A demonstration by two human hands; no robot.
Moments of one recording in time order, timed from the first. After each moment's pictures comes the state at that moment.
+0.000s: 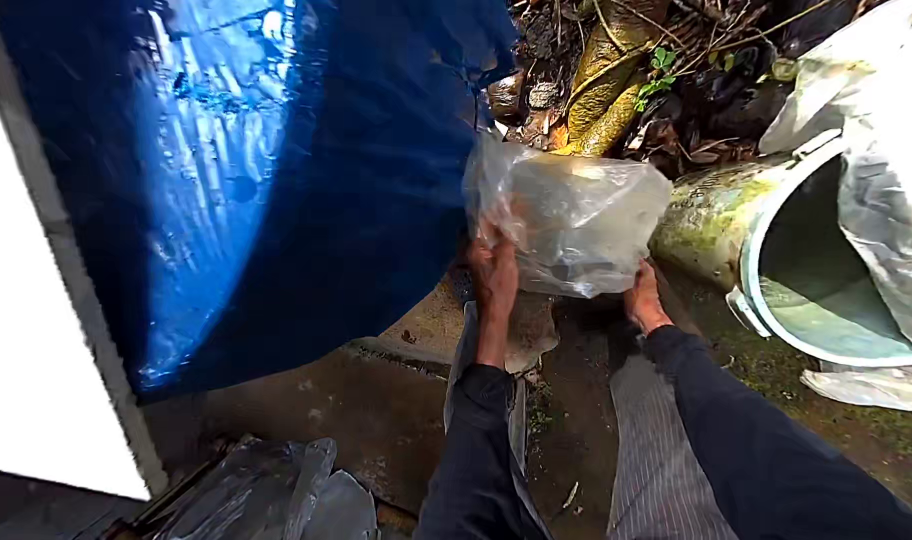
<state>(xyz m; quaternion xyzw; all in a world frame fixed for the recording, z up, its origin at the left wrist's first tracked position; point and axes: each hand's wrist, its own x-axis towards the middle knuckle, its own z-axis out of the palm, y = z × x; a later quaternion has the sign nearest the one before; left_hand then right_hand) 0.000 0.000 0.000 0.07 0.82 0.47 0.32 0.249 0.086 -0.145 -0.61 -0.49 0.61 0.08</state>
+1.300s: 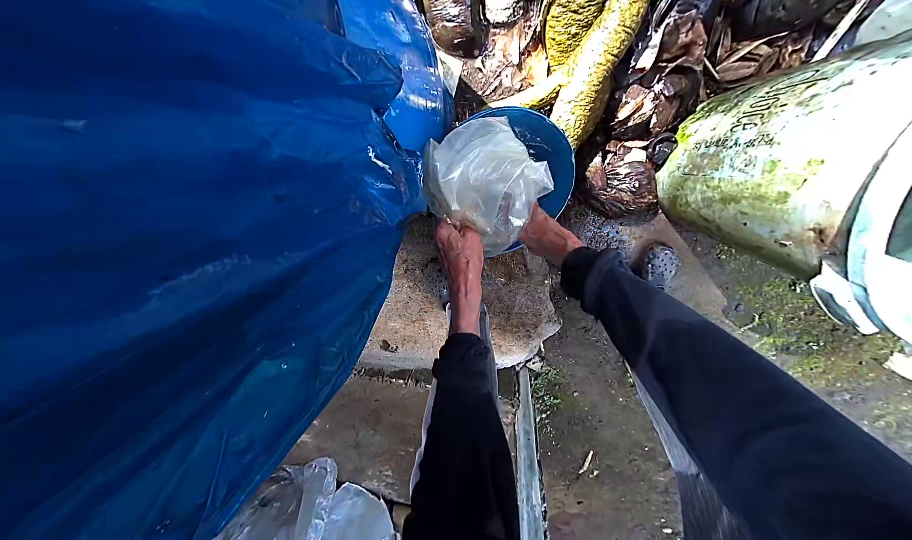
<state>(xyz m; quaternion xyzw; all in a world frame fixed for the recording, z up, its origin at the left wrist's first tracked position) -0.013 -0.024 -0.217 0.10 0.91 0.20 0.34 0.089 0.070 -0.264 -0.43 -0.45 0.78 0.00</state>
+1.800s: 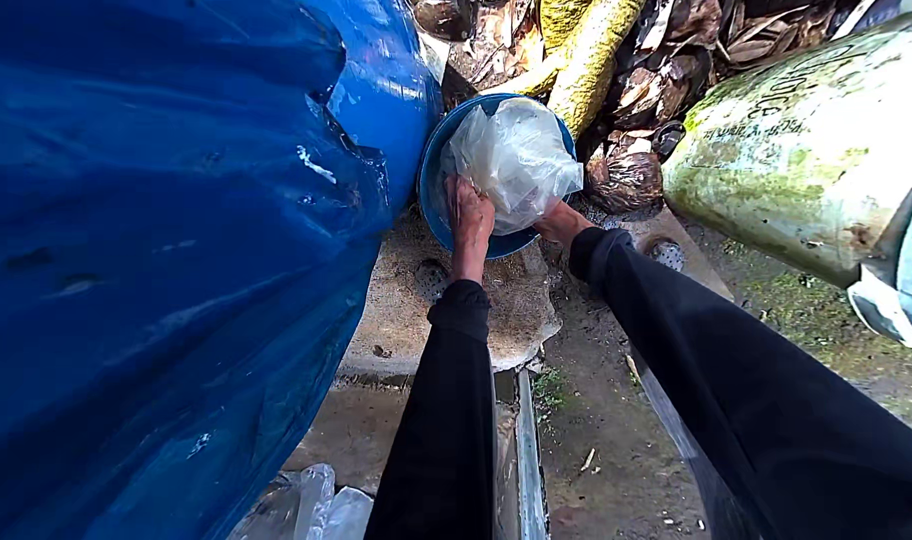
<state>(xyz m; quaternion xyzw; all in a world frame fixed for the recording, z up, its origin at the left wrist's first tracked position) -0.029 0.021 -0.318 0.21 0.89 0.12 0.39 0.121 0.072 -0.376 -0.51 -0.46 0.72 -0.08</state>
